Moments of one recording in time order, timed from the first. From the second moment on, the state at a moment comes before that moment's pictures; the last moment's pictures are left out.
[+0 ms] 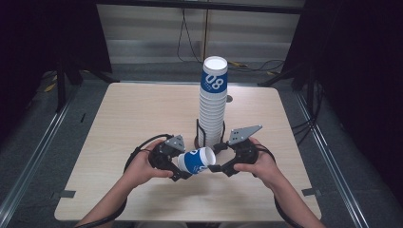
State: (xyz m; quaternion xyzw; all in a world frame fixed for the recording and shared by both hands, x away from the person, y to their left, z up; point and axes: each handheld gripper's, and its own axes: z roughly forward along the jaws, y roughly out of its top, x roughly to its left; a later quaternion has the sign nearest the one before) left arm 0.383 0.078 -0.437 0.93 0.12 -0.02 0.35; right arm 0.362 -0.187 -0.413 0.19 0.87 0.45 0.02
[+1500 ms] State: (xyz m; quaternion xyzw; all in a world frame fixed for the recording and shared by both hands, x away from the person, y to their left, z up) left arm 0.383 0.054 -0.418 0.97 0.07 0.00 0.23; right arm 0.366 -0.172 -0.402 0.15 0.93 0.32 0.01
